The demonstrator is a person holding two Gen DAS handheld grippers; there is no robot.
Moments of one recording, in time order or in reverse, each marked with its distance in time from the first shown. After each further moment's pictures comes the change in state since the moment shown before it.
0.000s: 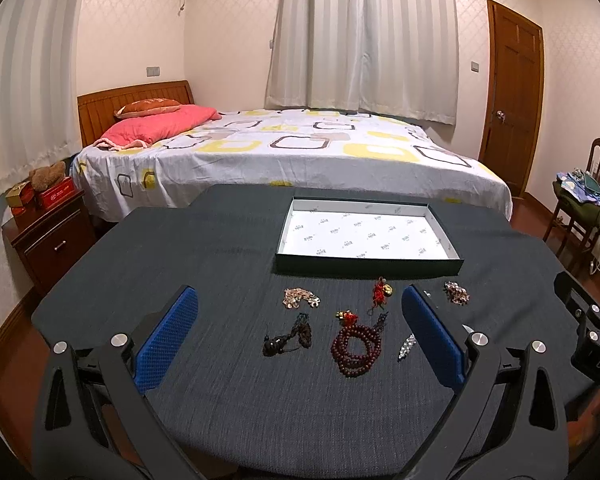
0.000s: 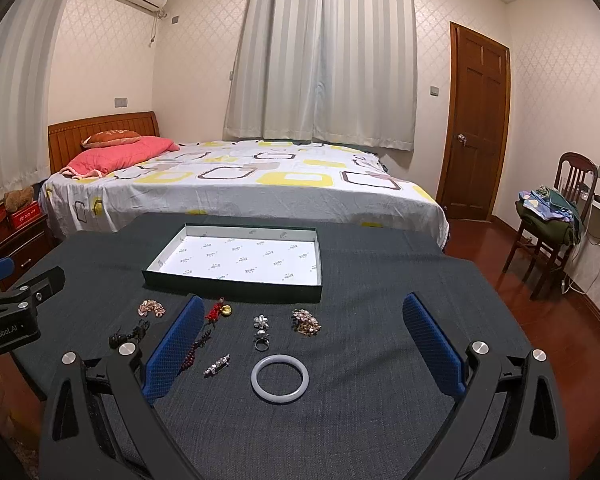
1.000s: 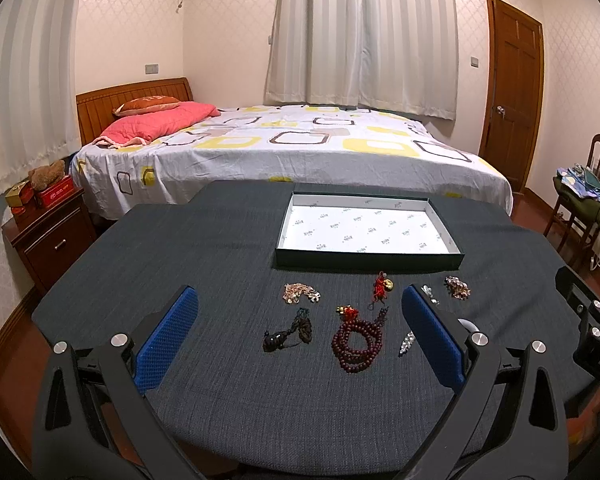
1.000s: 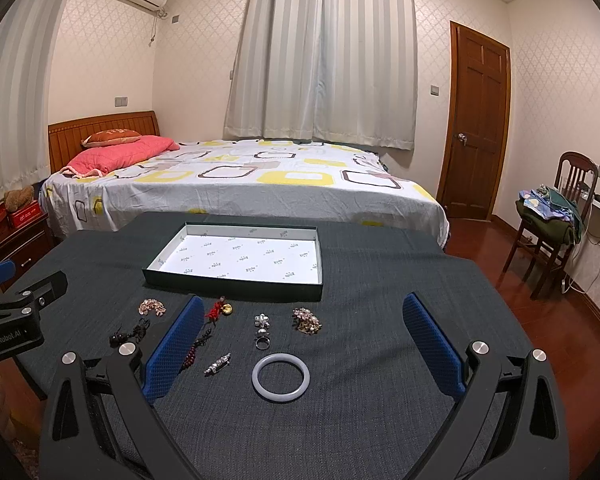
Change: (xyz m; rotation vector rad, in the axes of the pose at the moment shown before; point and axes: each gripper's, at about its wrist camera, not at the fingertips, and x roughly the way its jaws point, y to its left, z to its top) left arm 0.003 0.002 -0.011 -0.001 0.009 0.000; right arm 0.002 0.001 -0.004 -0.001 0.003 0.001
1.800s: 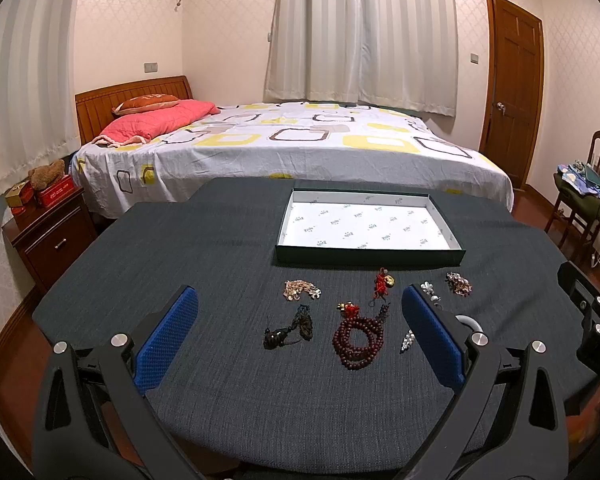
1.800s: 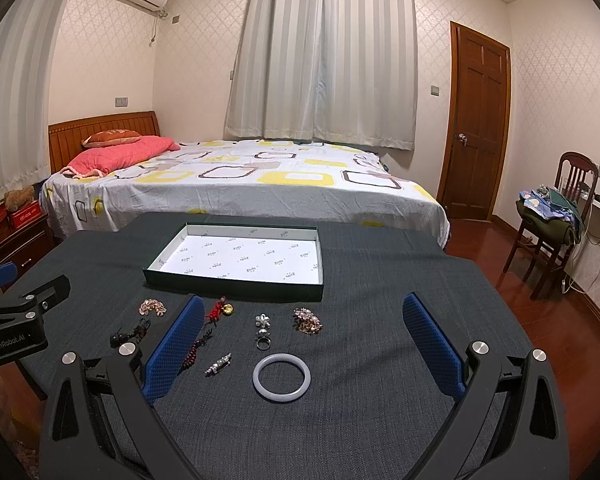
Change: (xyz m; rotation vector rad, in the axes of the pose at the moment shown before) left arm 0.001 0.000 -0.007 0.005 0.006 0.001; right arm 0.000 0.000 0.000 0.001 -0.001 0.001
